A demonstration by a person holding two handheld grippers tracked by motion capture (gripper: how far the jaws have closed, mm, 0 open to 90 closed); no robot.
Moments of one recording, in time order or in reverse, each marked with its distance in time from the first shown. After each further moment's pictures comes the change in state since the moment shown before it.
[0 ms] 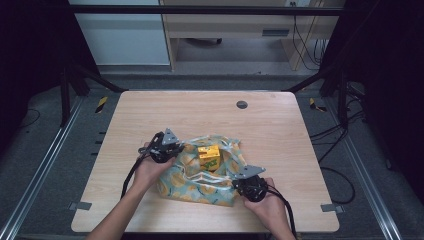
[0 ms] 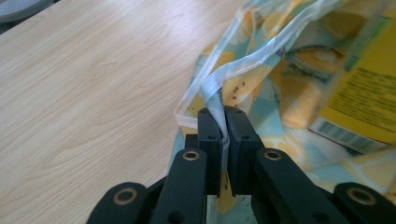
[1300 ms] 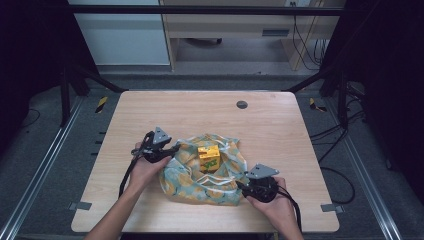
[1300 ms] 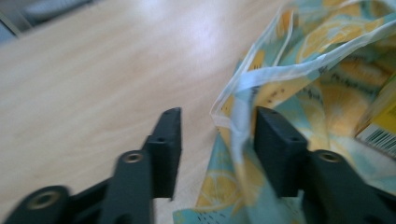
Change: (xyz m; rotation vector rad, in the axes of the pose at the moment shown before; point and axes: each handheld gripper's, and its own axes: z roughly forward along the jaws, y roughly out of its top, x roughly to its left) left arm 0.014 -0.013 -0.009 -0.081 0.082 -0.069; right arm -0.015 -0.012 -0.017 -0.121 -0.062 0.013
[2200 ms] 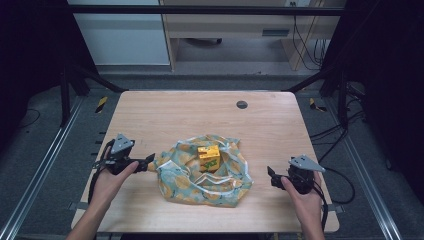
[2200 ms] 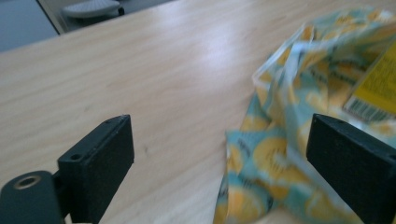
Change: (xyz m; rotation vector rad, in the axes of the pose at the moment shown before) left arm 0.035 -0.043 -0.087 -0.041 0.044 -0.134; right arm -0.078 -0.036 -0.040 -0.150 -0.283 0.277
